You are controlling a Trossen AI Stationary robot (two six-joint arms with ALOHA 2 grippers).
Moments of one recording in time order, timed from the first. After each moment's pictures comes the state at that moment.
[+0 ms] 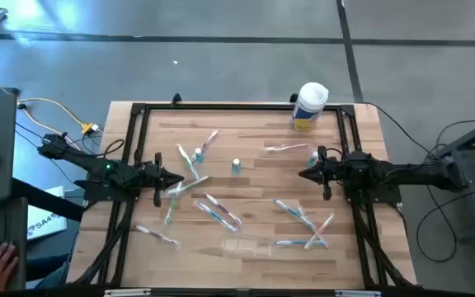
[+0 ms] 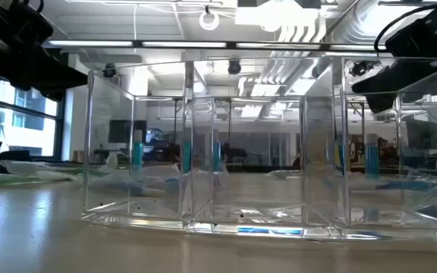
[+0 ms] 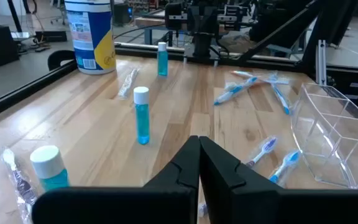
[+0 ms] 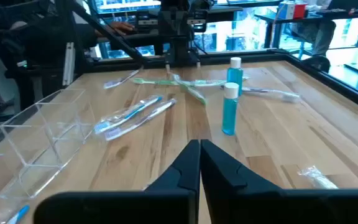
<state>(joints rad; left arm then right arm) -0.40 0.17 0.05 0.00 -0.51 -0.16 -0.09 0.28 0.01 0.12 -0.10 0.06</state>
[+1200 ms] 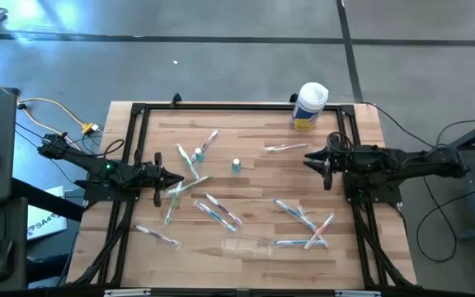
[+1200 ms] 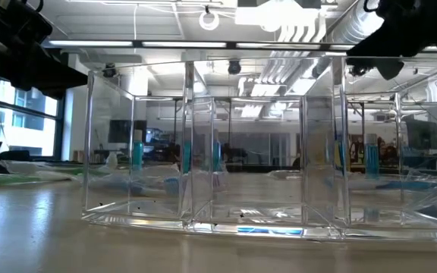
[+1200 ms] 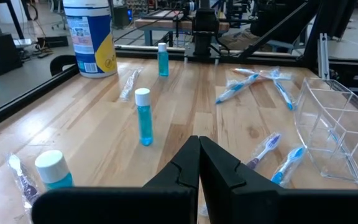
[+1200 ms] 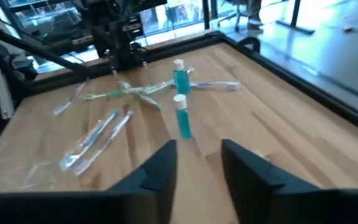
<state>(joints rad) -0.40 0.17 0.05 0.00 -0.51 -0.12 0.07 0.43 0.42 -0.29 0.29 0.29</state>
